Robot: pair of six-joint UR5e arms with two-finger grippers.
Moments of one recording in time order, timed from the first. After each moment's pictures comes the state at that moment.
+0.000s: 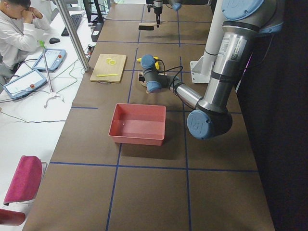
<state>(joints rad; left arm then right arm) -0.75 -1.86 -1.69 -2.29 -2.25 0.28 0.94 -1.70 1.91 -1.17 2.20 0.73</state>
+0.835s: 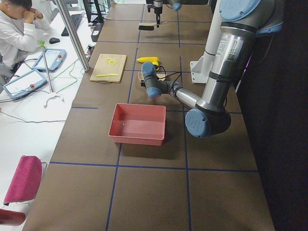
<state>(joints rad) -0.69 -1.89 -1.60 -2.34 -2.24 0.28 0.94 -1.71 1.91 -1.17 2.20 0.73</state>
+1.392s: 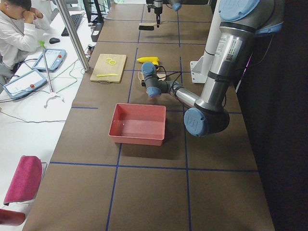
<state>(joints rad) -0.68 -1.92 -1.56 -2.34 -2.24 0.28 0.94 -1.71 1.91 -1.17 2.20 0.73</state>
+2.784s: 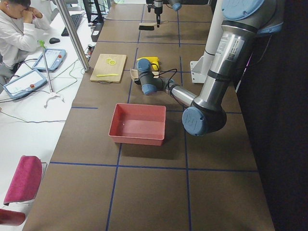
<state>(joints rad) -0.75 -1.92 -1.59 -2.31 -2.18 0.29 0.94 -1.71 1.91 -1.17 2.20 0.73</state>
